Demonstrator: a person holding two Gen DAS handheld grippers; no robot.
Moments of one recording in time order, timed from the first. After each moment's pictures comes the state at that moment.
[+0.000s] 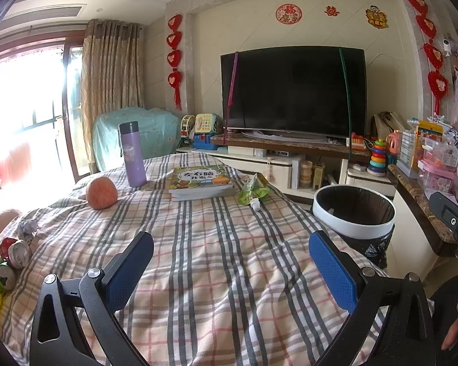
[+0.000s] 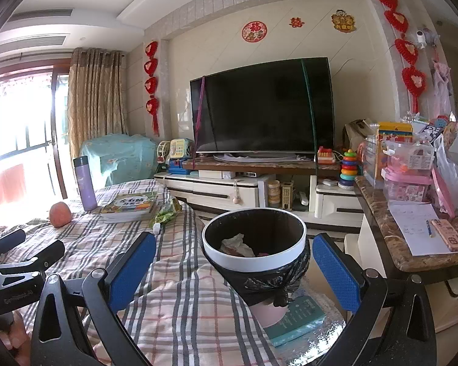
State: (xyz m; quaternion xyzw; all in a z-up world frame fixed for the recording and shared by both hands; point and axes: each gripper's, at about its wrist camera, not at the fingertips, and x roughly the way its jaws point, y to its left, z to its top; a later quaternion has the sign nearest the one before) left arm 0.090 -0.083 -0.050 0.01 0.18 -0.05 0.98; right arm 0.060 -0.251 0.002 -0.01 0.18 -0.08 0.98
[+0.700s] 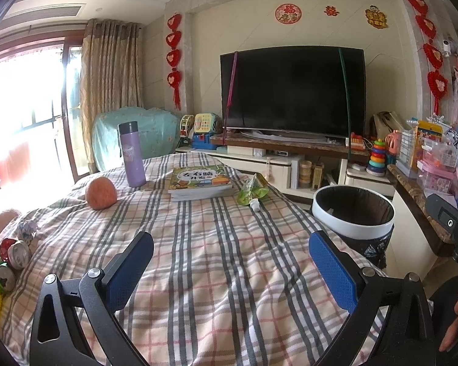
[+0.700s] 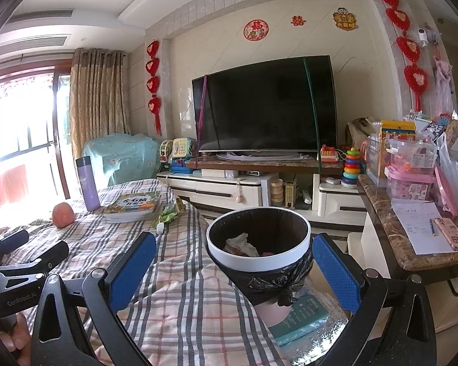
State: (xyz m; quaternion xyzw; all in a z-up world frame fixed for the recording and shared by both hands) left arm 0.093 -0.080 -0.056 0.01 0.18 -0.05 0.98; right arm 0.059 -0.248 0.002 0.00 0.18 -0.07 0.98
